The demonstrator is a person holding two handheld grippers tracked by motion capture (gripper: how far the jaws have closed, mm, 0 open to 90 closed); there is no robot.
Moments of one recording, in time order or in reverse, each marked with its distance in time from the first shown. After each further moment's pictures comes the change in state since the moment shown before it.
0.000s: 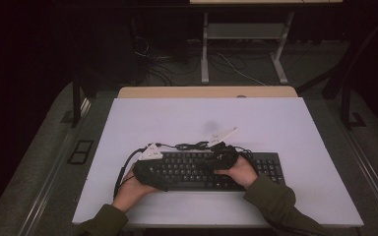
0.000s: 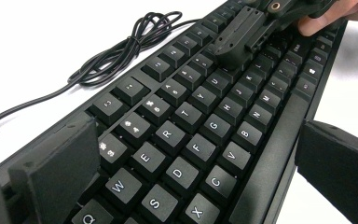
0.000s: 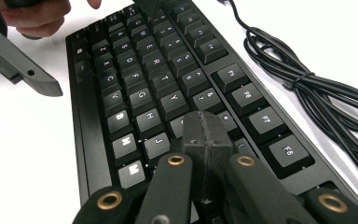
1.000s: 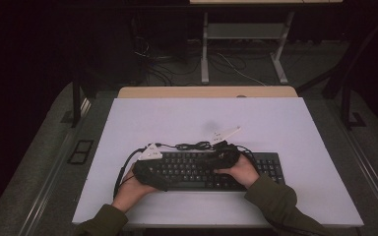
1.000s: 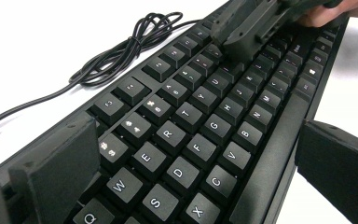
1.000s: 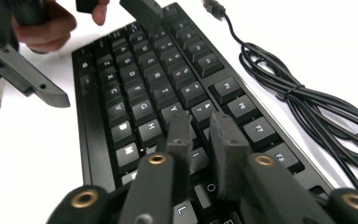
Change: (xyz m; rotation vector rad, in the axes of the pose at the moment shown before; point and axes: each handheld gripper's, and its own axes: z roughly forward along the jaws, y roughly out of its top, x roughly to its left) left arm 0.000 0.000 -0.001 -0.001 0.001 0.002; right arm 0.000 0.002 -0.007 -0.054 0.006 0.009
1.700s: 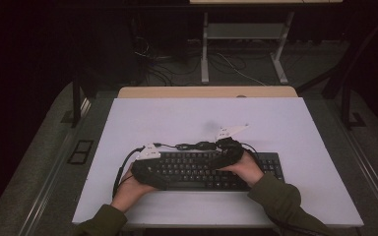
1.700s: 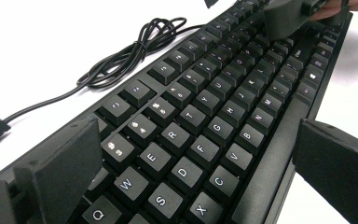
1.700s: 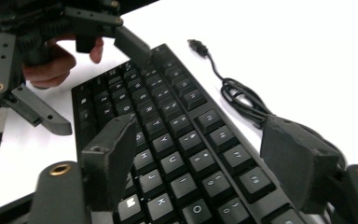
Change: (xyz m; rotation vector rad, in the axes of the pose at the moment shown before) left arm 0.001 0.001 -0.005 -0.020 0.010 -0.006; right arm -0.003 0.004 -0.014 -0.129 -0.040 0.024
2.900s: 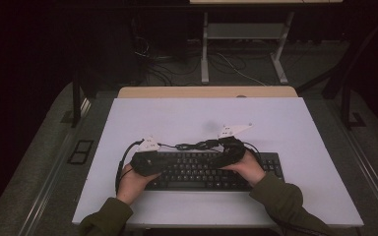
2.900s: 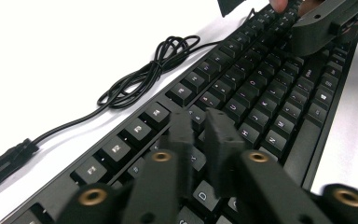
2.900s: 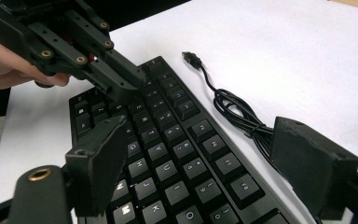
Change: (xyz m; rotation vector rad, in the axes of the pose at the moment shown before) left arm 0.011 0.016 0.002 0.003 0.003 -0.012; right arm -0.001 0.000 -0.004 -0.038 -0.008 -0.006
